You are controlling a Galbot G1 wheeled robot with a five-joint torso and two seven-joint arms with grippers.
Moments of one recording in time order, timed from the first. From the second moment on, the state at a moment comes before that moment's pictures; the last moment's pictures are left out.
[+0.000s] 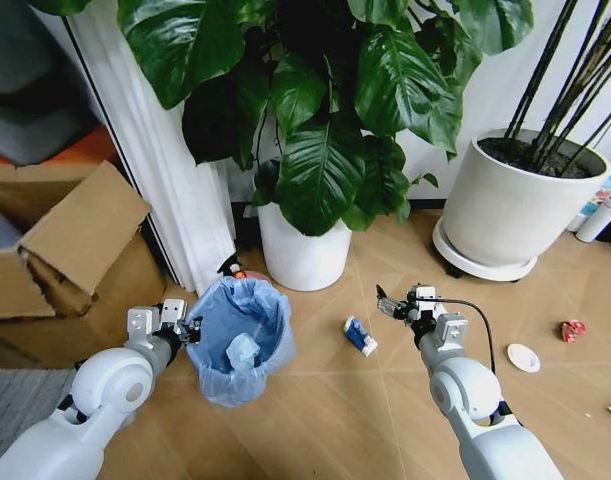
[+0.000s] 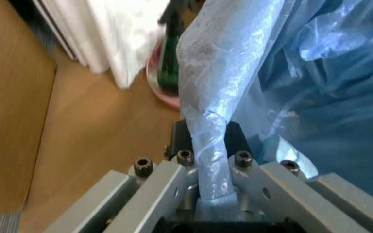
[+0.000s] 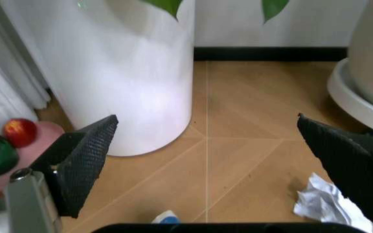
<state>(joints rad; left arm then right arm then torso) 1.22 -0.85 -0.36 -2.05 -0.93 0.71 -0.41 -1.26 1.24 0.43 1.88 0.35 -0.33 0.09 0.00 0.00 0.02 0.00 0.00</state>
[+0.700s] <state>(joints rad) 1.21 -0.85 -0.35 -2.04 -0.92 0.70 -0.39 -1.12 1.22 0.36 1.41 0.19 -0.30 -0.25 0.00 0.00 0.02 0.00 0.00</state>
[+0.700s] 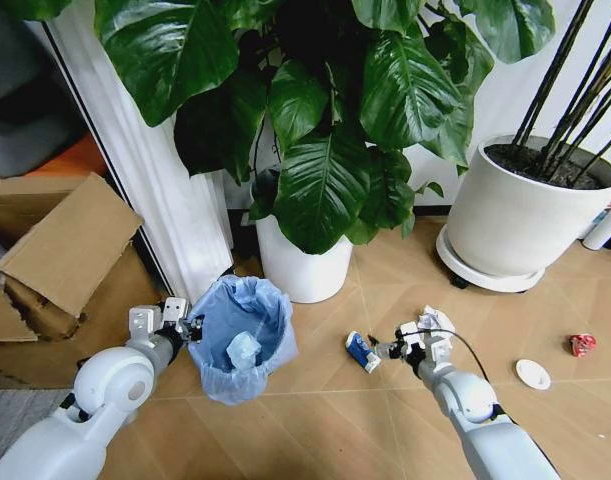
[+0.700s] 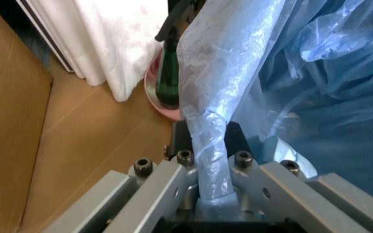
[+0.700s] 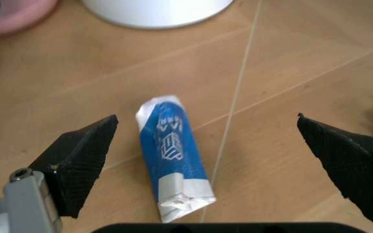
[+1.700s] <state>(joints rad) 1.22 -0.83 -0.34 -2.06 -0.92 0.69 -0.39 -1.01 1.34 0.33 1.06 0.12 -0.20 -0.24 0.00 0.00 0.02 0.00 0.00</state>
